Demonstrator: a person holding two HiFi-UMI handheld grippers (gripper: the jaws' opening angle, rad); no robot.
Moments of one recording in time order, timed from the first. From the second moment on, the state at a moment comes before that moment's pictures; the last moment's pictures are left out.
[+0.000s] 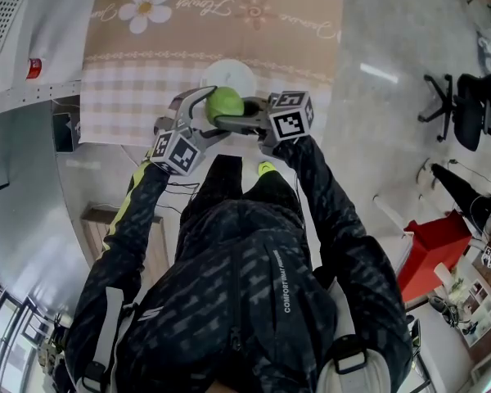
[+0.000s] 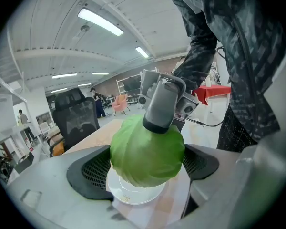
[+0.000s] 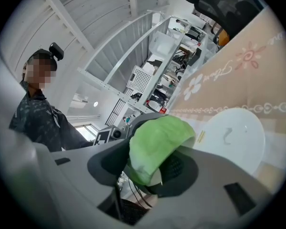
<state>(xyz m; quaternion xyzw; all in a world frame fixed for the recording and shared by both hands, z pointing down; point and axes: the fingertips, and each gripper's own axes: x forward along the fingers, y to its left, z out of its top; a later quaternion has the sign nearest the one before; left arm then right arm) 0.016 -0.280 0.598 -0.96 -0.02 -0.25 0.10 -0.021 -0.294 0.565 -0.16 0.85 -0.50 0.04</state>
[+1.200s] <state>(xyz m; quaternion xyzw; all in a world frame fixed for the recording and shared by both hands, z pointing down) 0.032 -0.306 0.654 -0.95 -0.04 -0.29 0.09 0.021 -0.311 0.625 -0.25 0.81 -0.53 0.04</state>
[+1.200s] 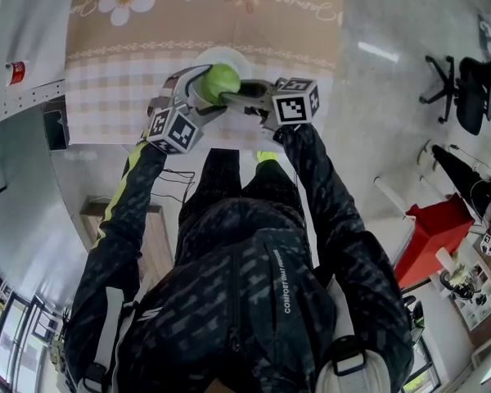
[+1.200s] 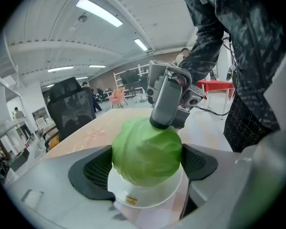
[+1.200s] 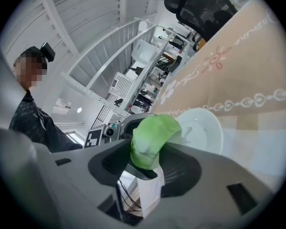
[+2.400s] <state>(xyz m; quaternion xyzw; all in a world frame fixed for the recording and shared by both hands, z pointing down) 0.033 -0.321 0.653 -0.94 -0.03 -0.32 0.13 0.027 -0.331 0.633 -0.25 0.79 -0.56 0.06</state>
